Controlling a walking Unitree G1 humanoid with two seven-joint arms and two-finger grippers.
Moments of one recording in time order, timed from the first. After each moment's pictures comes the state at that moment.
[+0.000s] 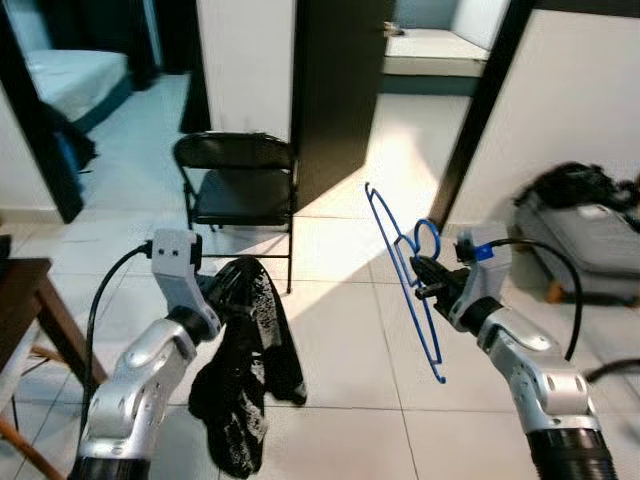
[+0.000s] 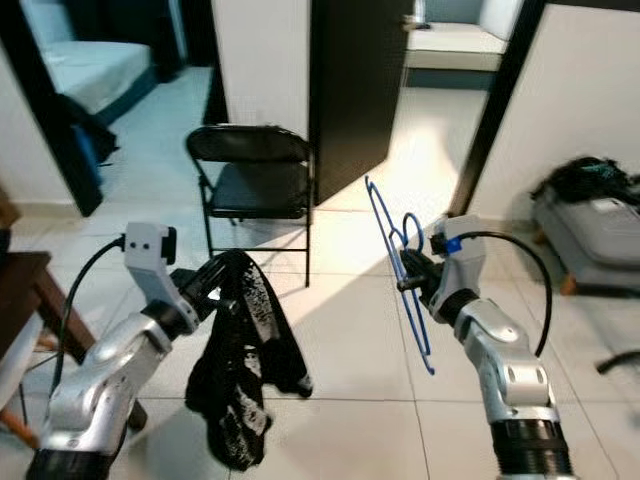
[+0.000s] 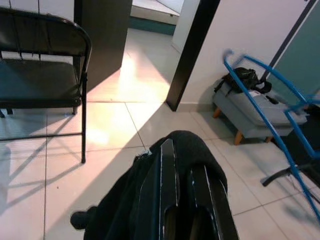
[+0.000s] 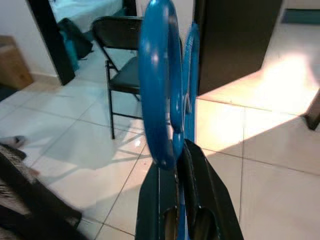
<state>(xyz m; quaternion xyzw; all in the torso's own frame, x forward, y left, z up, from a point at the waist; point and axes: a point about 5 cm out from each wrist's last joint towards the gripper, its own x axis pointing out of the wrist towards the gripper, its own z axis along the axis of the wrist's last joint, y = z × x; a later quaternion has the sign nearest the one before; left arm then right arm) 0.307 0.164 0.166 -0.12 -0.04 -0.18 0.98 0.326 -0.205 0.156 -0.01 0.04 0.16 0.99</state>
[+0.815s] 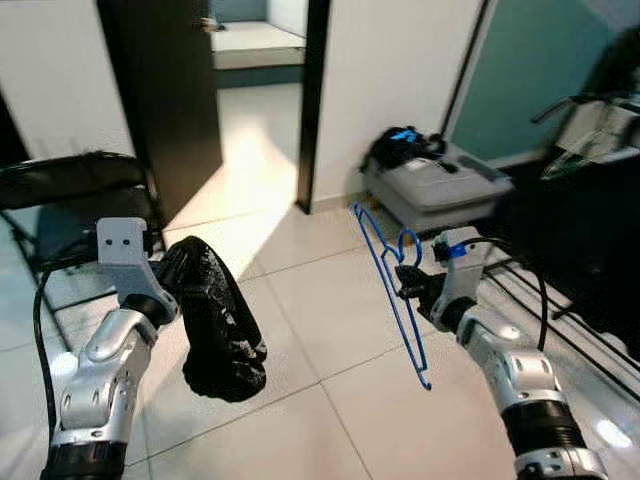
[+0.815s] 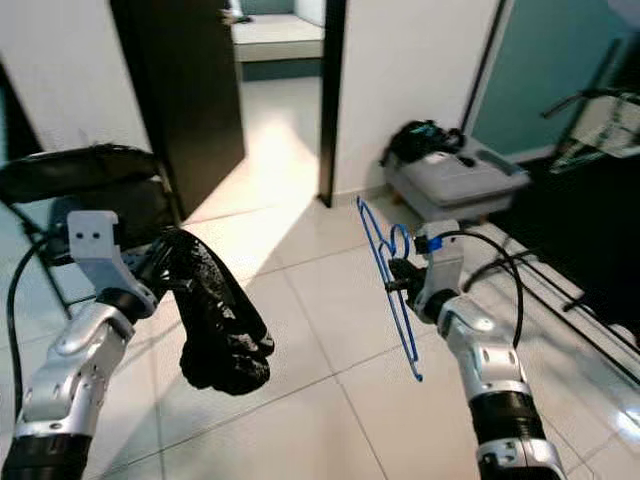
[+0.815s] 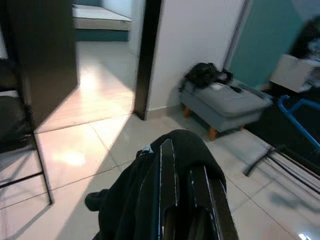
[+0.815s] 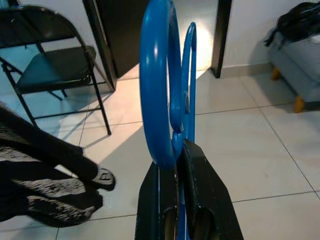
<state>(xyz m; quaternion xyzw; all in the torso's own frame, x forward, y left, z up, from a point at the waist) 0.307 0.210 0.168 -0.06 -0.07 -0.07 0.99 0.338 -0.189 0.133 0.03 0.09 0.19 0.98</state>
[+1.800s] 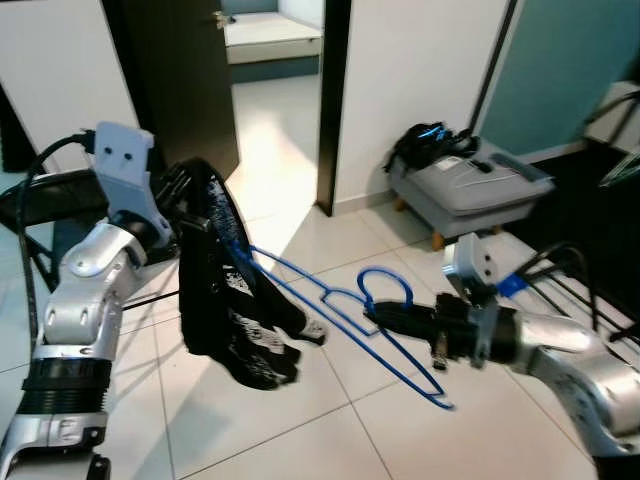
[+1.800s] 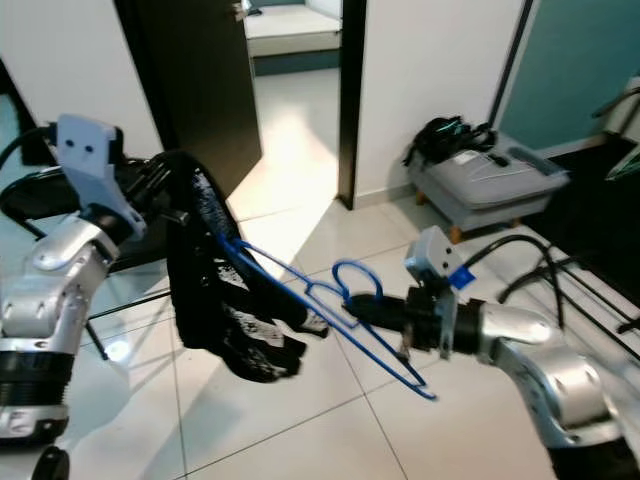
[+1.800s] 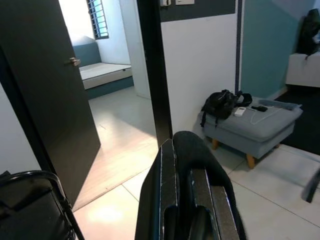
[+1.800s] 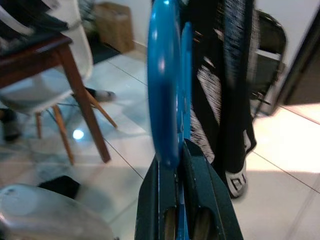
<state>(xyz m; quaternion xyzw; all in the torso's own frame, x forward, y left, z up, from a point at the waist) 0.339 0.202 0.258 0.05 -0.18 -0.14 0.97 0.258 -0.168 0.199 -0.06 0.06 0.56 0.82</state>
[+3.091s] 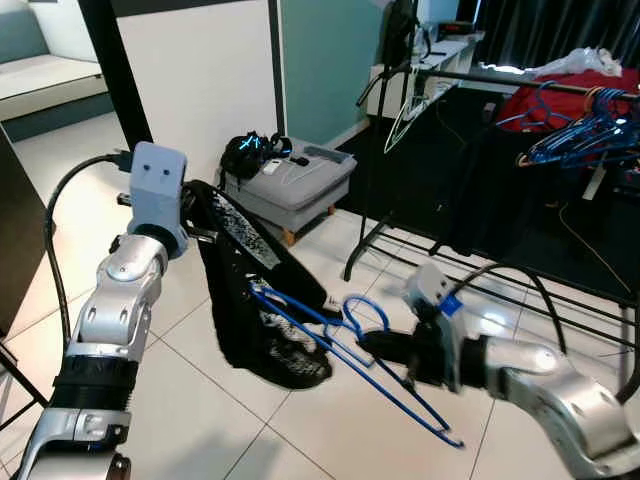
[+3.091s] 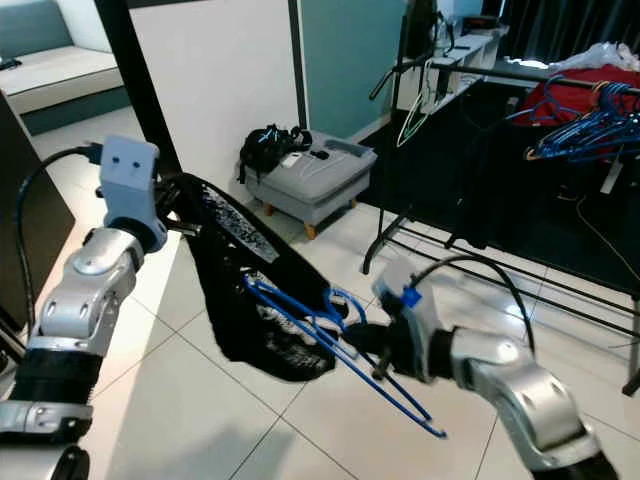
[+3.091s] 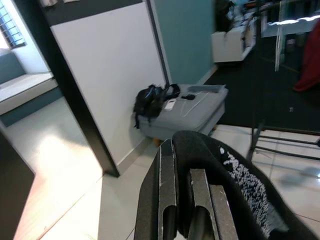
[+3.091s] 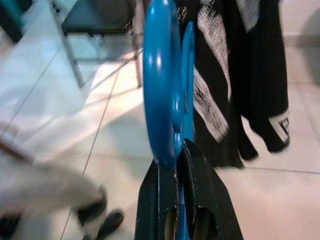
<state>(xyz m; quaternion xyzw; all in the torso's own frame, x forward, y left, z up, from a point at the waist) 0.354 0.205 0.234 0.09 -0.10 0.01 0.99 0.249 -0.166 0.163 -0.10 0.19 0.49 0.84</state>
